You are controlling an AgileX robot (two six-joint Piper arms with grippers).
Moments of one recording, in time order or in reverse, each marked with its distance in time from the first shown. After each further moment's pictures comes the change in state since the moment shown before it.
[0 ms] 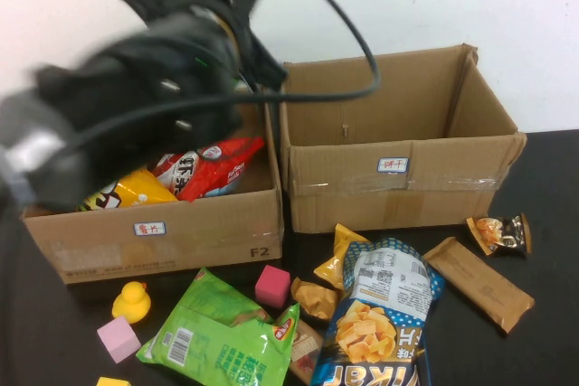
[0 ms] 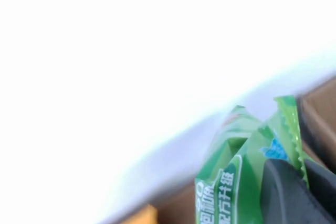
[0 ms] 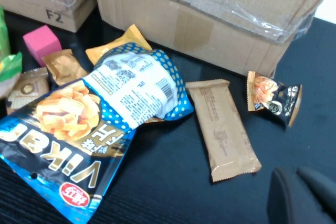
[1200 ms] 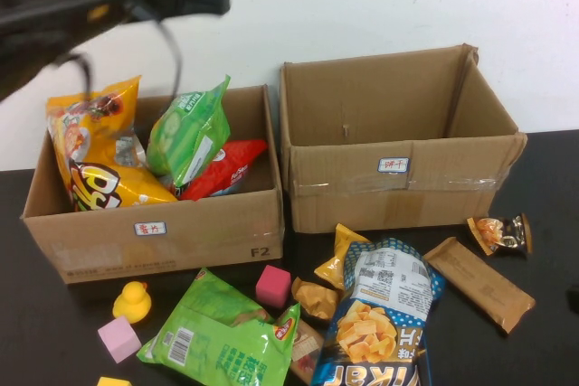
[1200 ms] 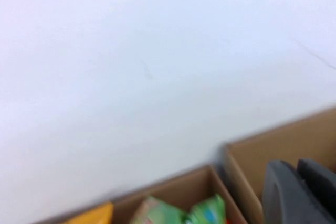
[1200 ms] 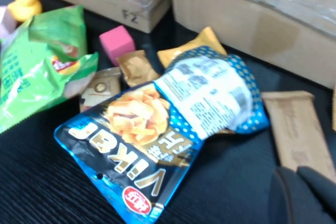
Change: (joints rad) right arm 0.000 0.173 0.000 0.363 0.075 -0.391; left arm 0.054 -0.329 0.050 -0.473 -0.105 0.199
